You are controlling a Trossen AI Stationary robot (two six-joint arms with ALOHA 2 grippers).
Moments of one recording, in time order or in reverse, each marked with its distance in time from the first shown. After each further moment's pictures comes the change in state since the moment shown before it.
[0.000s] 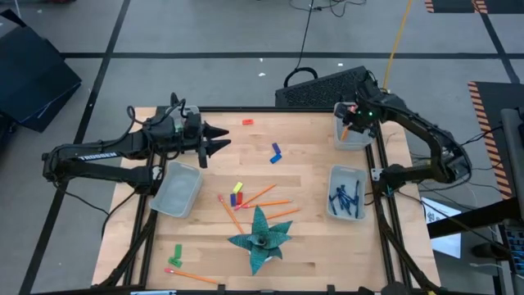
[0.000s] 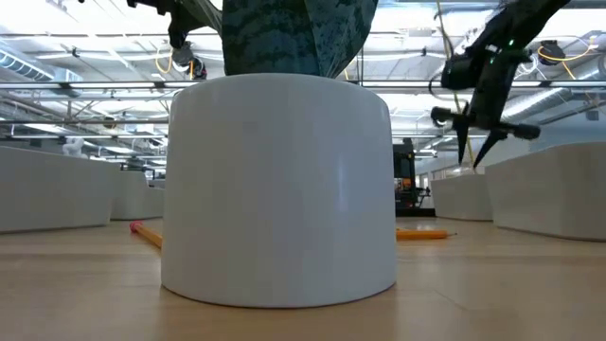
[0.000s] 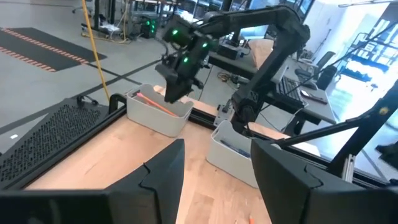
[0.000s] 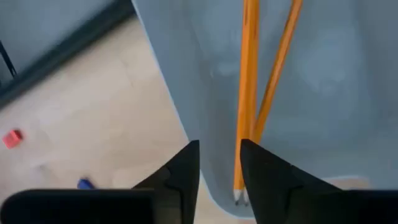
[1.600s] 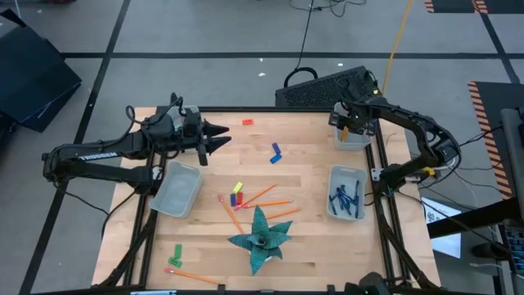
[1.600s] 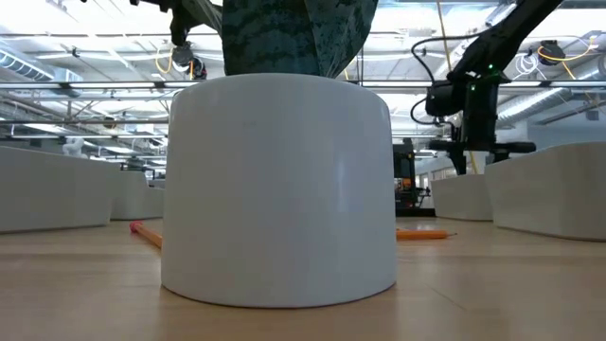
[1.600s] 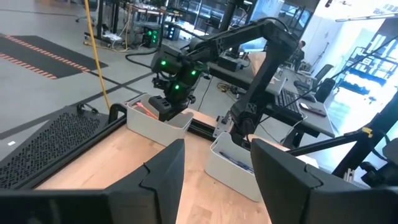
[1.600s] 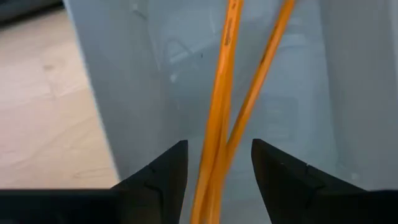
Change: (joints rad) left arm 0.005 0.003 0.000 0.047 -0.011 -0.020; right arm 0.060 0.178 -0.010 0.048 0.212 -0.137
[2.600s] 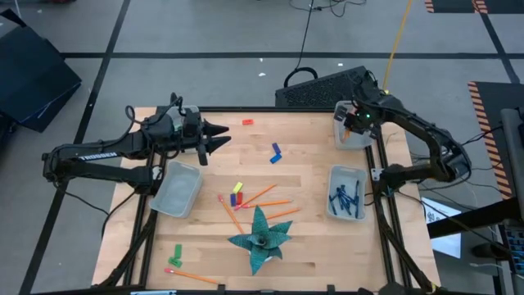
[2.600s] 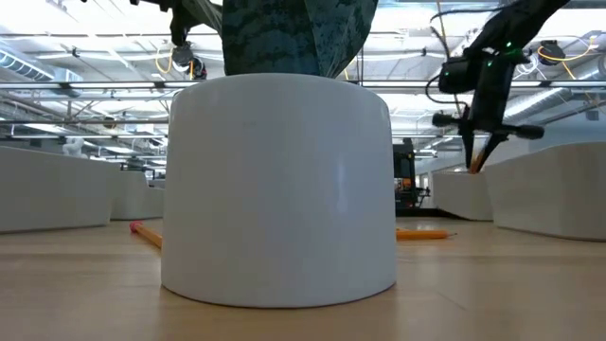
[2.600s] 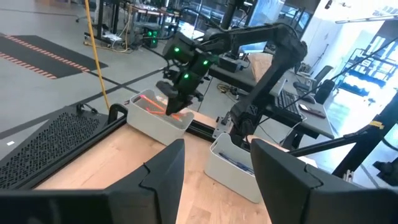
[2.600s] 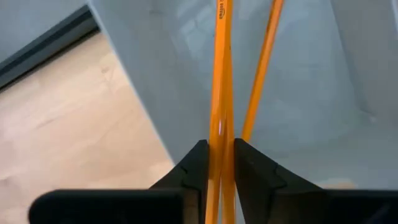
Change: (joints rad) left arm 0.000 0.000 0.000 0.004 -0.001 -0.006; right arm -0.027 -0.168 -0.001 -0.059 -0.118 0.138
